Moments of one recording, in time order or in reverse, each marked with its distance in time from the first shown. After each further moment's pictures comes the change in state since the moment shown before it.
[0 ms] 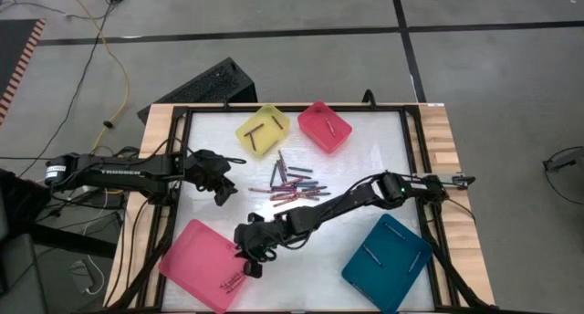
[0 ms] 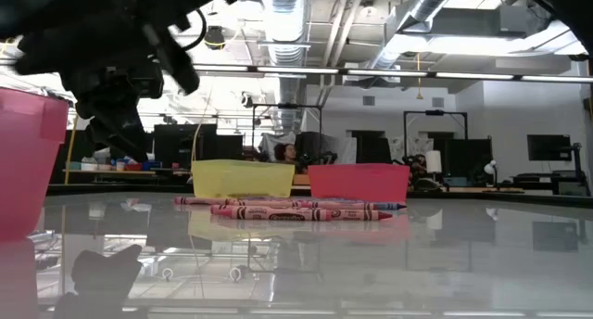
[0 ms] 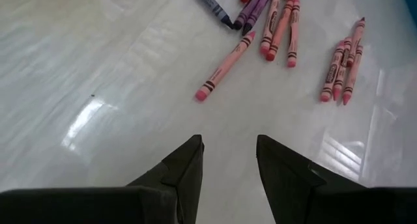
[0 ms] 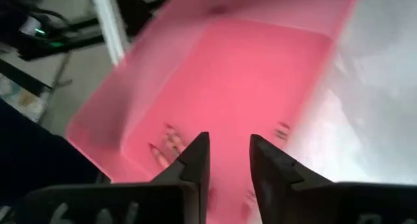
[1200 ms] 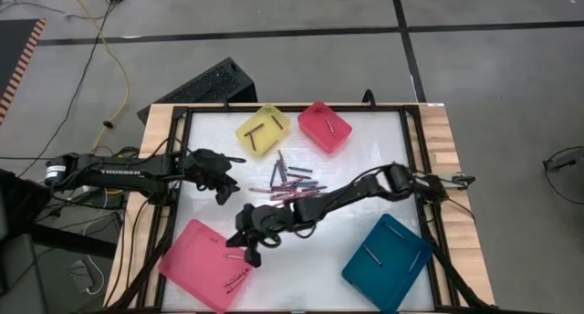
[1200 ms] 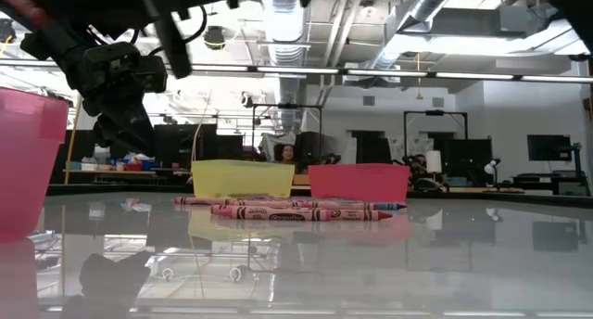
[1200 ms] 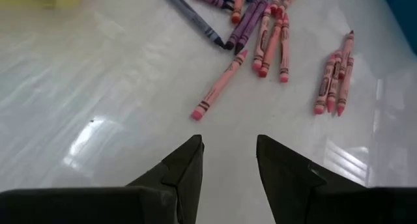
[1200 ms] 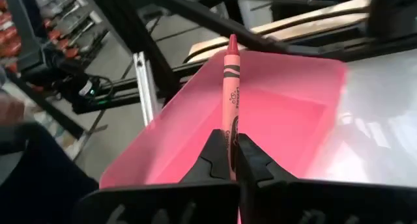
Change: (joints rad) left arm 0.000 0.000 0.000 0.050 -0.019 0.031; right arm -0.037 -0.077 -0.211 0.413 -0.099 -0.024
